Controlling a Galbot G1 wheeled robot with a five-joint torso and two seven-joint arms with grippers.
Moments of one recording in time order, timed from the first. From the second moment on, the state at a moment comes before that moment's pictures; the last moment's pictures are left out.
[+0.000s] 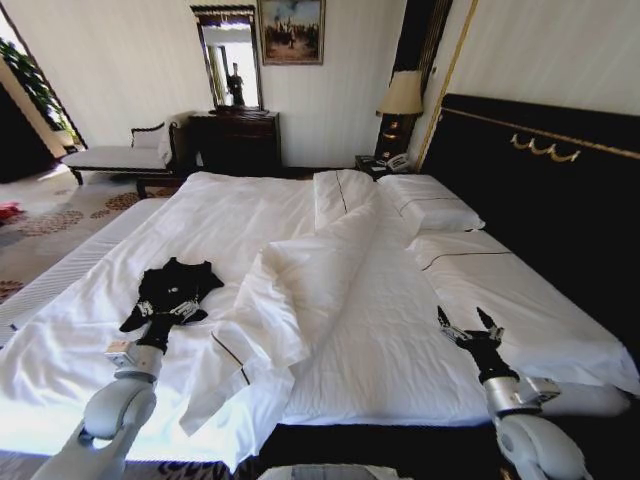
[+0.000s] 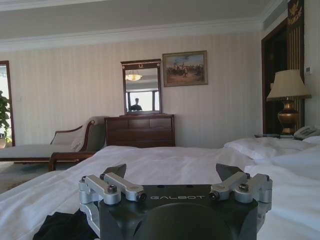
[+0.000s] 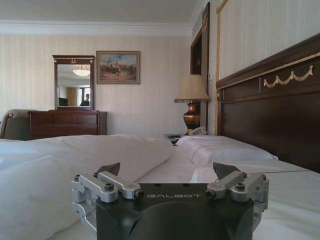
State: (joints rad) left arm 1.56 -1.00 -0.74 -2.09 -0.55 -0.01 -0.16; right arm -1.73 1.18 0.91 2.08 0.53 0.11 -0.06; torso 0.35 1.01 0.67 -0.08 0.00
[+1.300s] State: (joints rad) left arm 1.56 -1.00 -0.74 -2.07 -0.55 -0.02 -0.14; right arm -1.73 1.20 0.90 2.07 0.52 0.10 -0.06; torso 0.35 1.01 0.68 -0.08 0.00
